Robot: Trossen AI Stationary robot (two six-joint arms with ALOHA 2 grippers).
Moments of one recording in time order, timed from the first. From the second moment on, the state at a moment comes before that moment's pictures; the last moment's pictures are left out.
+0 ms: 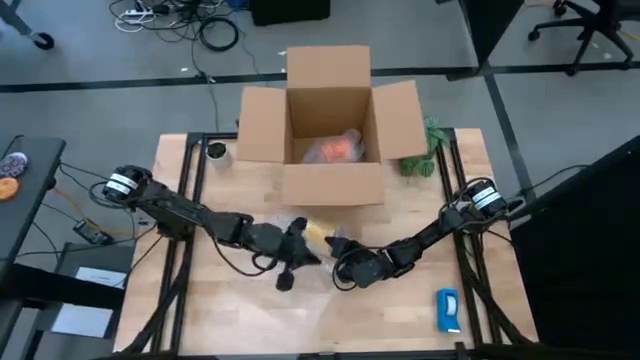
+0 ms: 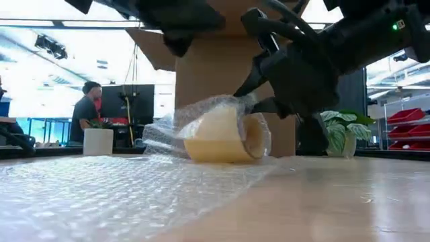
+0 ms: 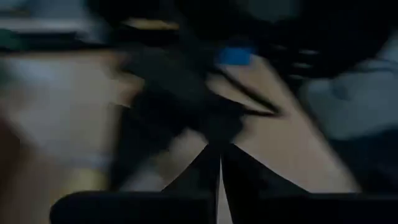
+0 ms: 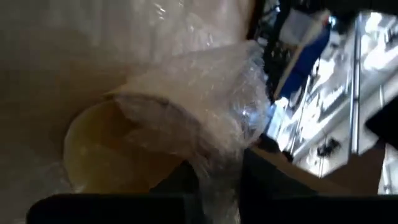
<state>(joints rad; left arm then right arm) -0.30 1.52 0.87 0.29 -0.17 -0.10 0.46 1.91 0.90 0.40 0.96 -1.35</state>
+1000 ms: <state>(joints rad) -0.25 1.63 0.88 0.37 -0.41 -0.11 0.61 1.79 0.89 0.13 1.04 -0.21</state>
